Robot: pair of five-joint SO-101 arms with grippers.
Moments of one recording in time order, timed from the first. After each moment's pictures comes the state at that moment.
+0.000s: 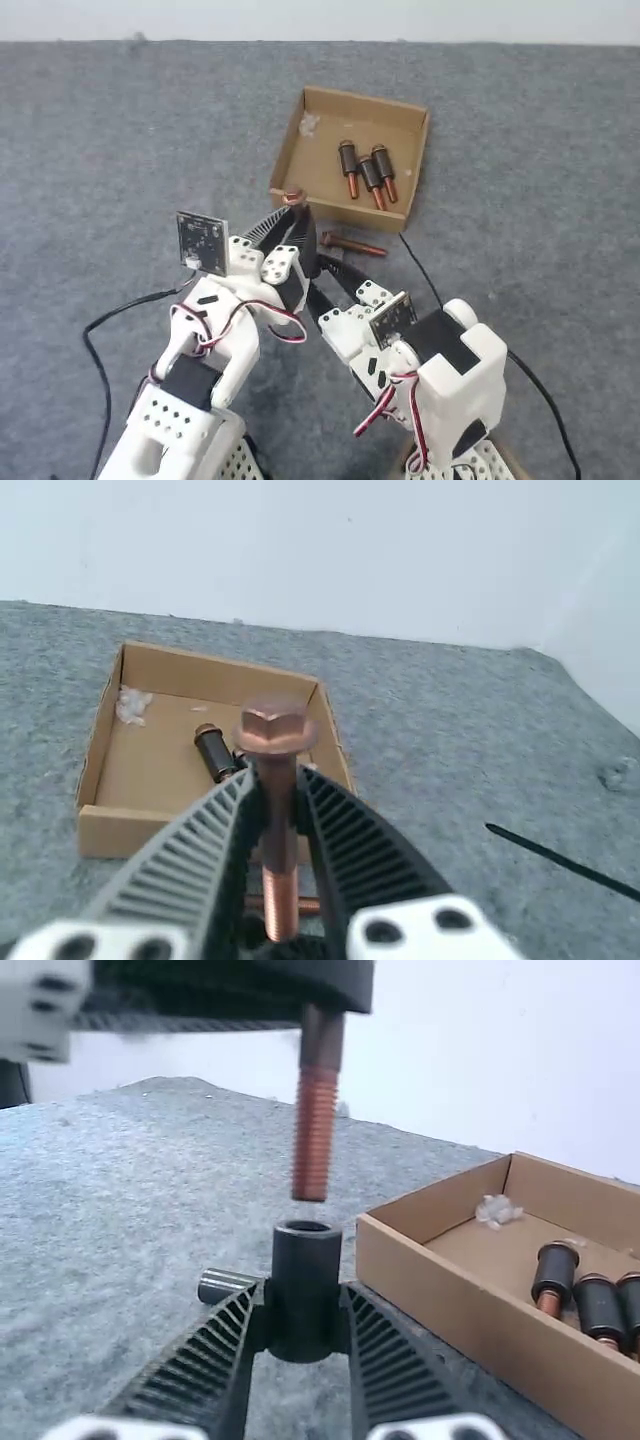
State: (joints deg) left arm 19.8 -78.1 85.0 20.3 24.0; right arm -40.7 18.6 91.0 -97.6 -0.7
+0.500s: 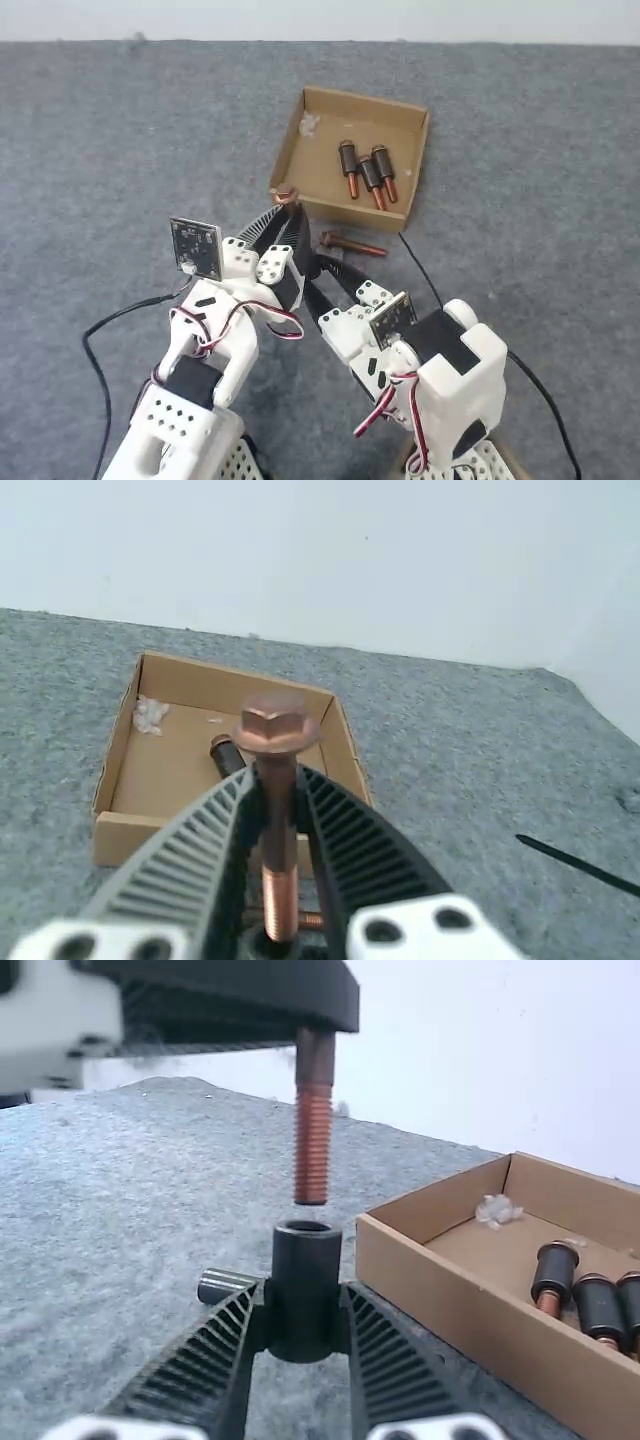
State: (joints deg) left arm 17.8 -78.2 88.7 14.0 24.0; right arm -40.7 18.6 91.0 -97.6 -0.7
